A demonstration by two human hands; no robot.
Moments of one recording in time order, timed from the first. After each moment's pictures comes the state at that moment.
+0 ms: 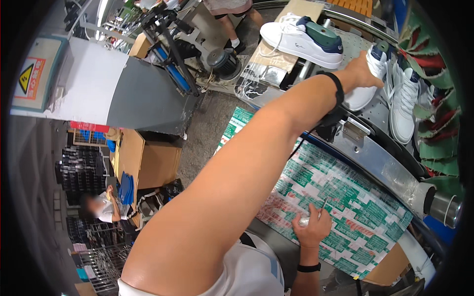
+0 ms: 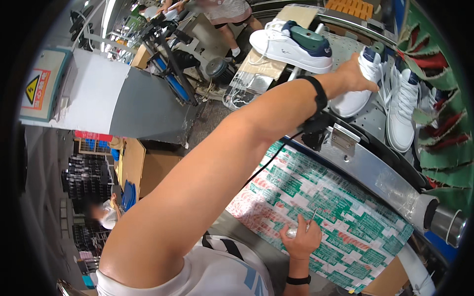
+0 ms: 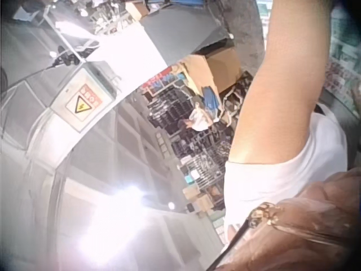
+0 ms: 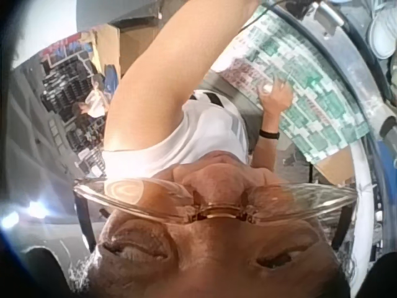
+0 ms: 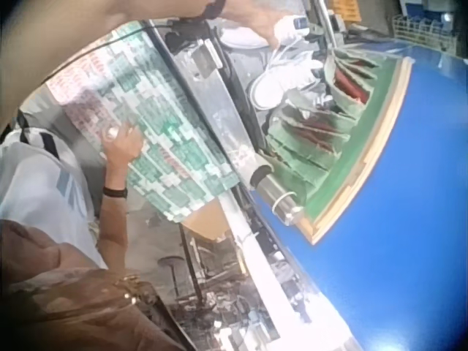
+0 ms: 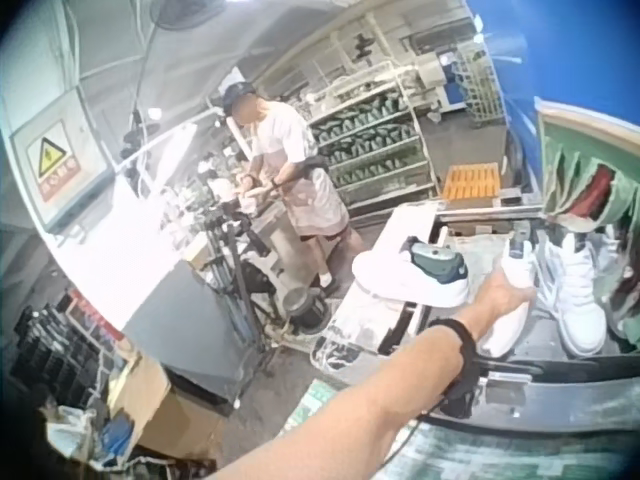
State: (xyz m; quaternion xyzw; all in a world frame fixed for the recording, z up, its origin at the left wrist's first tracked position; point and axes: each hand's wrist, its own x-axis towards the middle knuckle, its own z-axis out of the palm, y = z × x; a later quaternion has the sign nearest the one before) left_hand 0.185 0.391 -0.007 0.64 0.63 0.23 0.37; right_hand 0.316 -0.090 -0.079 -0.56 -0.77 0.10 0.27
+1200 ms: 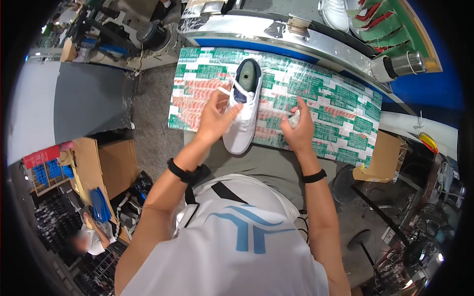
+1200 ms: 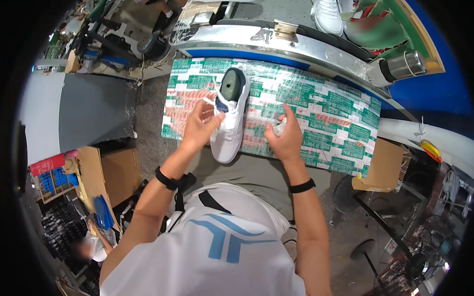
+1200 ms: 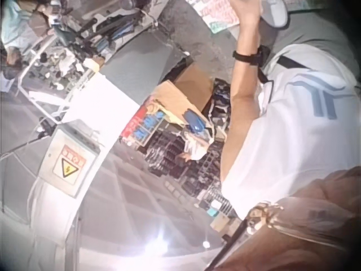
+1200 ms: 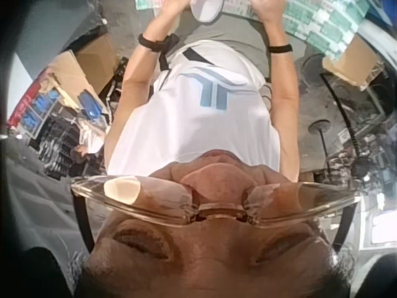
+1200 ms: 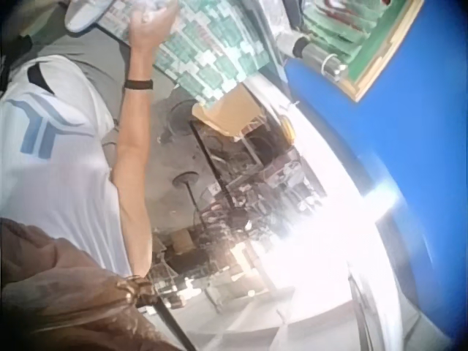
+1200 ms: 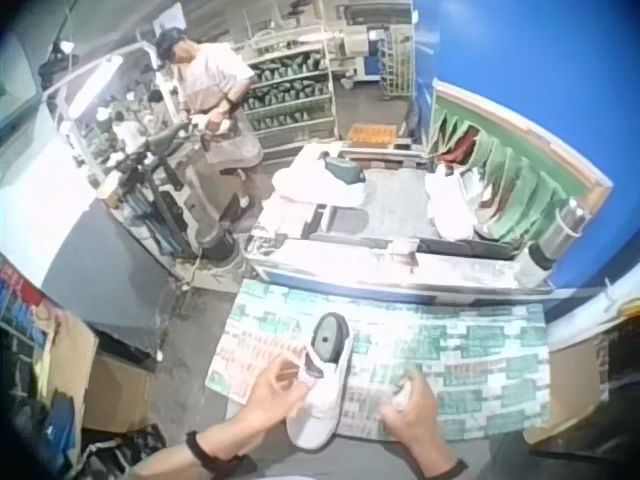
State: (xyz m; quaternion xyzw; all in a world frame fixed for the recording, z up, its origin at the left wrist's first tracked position) left_hand 0.018 -0.113 -0.010 0.47 0.60 0.42 0.49; right_hand 0.303 -0.115 -0.054 -0.62 -0.61 0.31 0.38
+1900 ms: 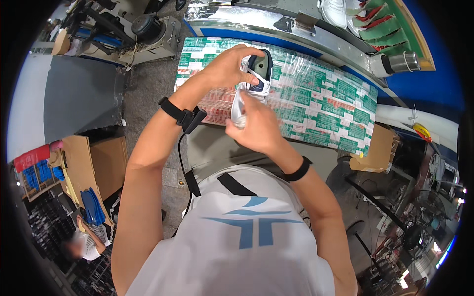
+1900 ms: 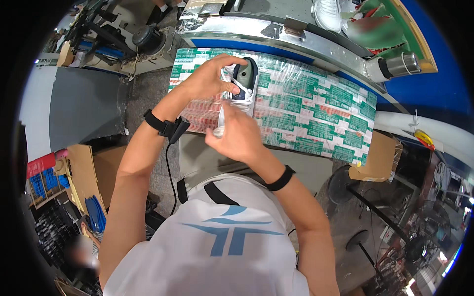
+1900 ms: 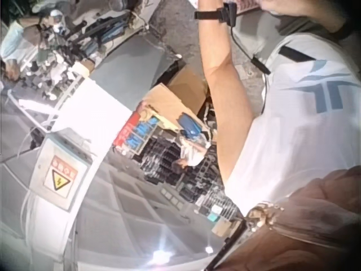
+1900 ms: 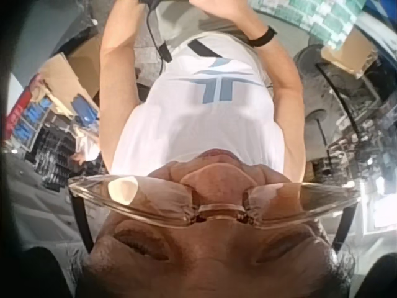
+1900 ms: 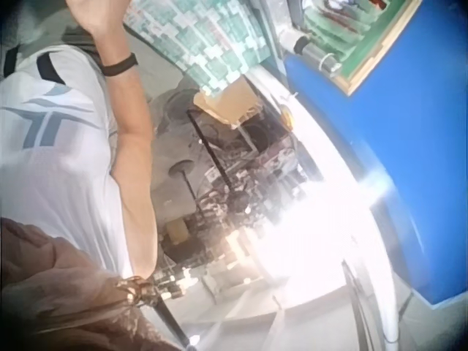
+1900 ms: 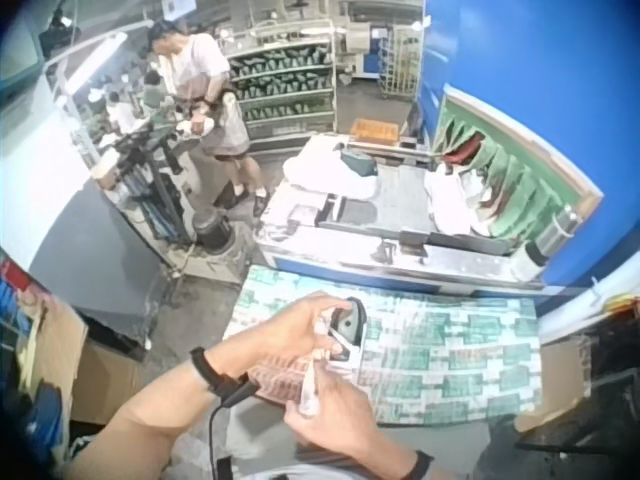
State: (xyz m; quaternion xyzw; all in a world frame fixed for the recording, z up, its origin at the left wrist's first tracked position) left_hand -0.019 -0.005 0.043 0.76 0.45 0.22 0.40; right_hand 0.163 -0.142 0.043 -0.51 -0.77 0.29 0.23
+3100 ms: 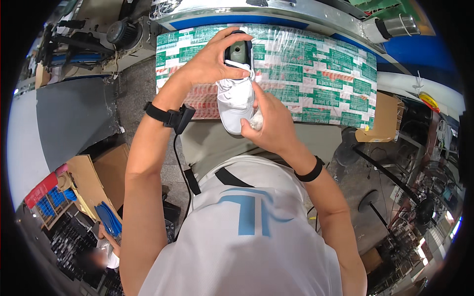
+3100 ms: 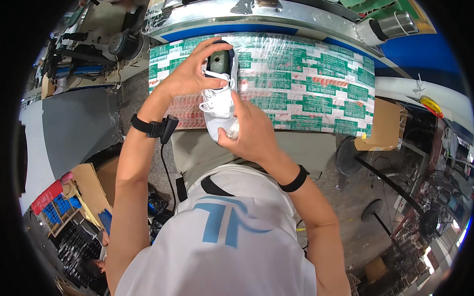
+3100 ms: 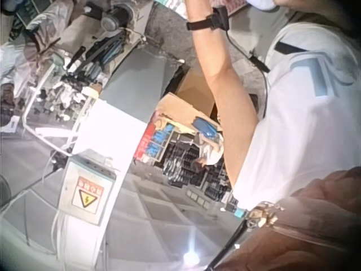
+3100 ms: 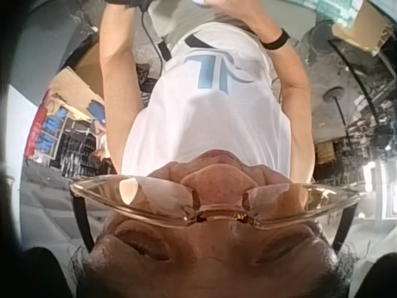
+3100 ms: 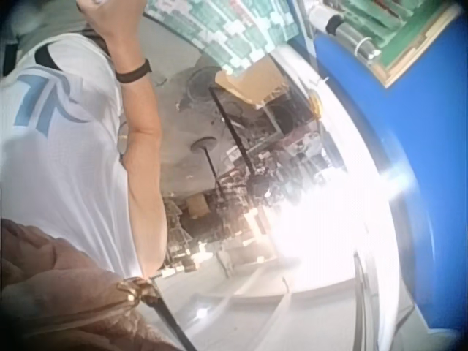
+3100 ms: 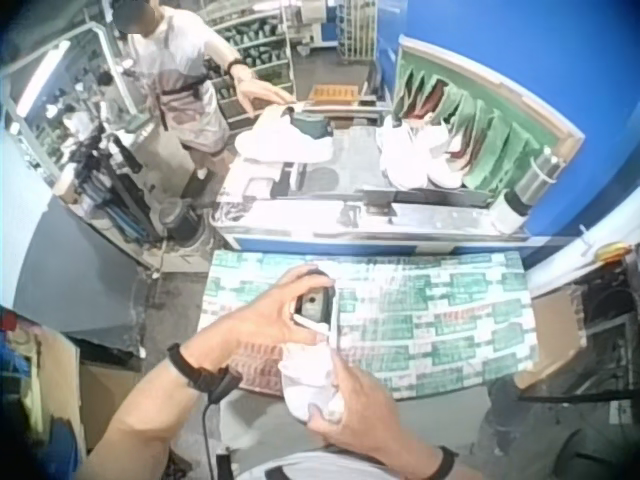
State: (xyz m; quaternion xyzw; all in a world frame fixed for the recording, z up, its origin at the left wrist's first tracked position) left_hand -0.004 0.002 0.015 0.74 0.41 0.21 0.49; right_hand 0.223 -0.164 0.028 -0.54 -0.71 0.34 0.30
